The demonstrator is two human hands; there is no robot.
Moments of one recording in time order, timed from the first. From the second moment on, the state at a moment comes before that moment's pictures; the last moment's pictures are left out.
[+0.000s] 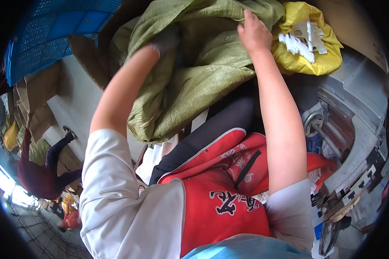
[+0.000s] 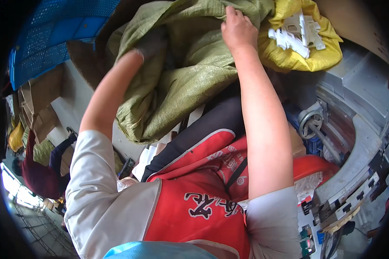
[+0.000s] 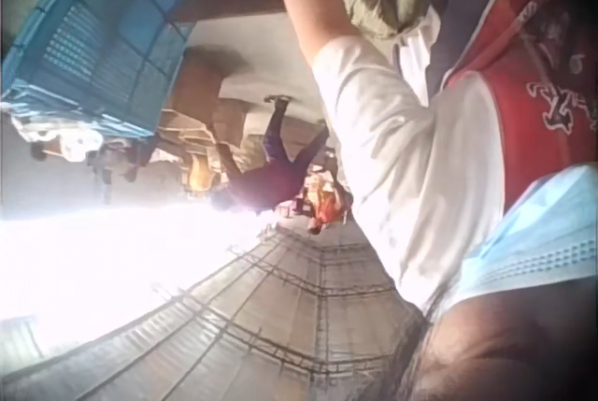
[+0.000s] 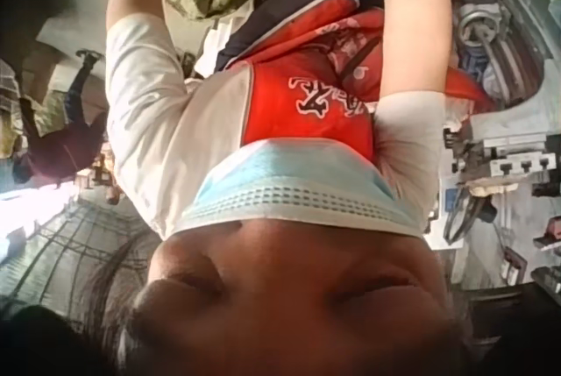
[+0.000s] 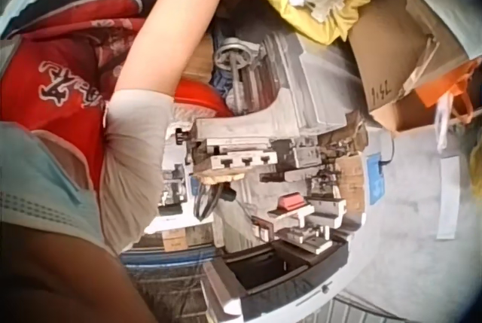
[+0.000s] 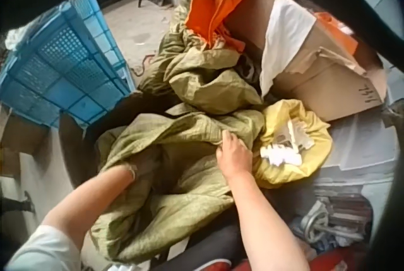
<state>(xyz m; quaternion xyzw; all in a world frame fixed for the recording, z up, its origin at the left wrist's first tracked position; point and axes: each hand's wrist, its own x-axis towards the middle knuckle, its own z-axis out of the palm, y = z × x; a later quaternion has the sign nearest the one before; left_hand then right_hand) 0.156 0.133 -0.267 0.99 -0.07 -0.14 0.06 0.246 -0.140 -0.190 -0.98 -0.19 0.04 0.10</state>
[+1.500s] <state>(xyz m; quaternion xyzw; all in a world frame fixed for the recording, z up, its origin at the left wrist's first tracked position) -0.096 0.085 -0.126 0.91 -0.31 -0.11 0.24 -0.416 -0.473 -0.123 -0.87 0.43 -0.06 0.23</state>
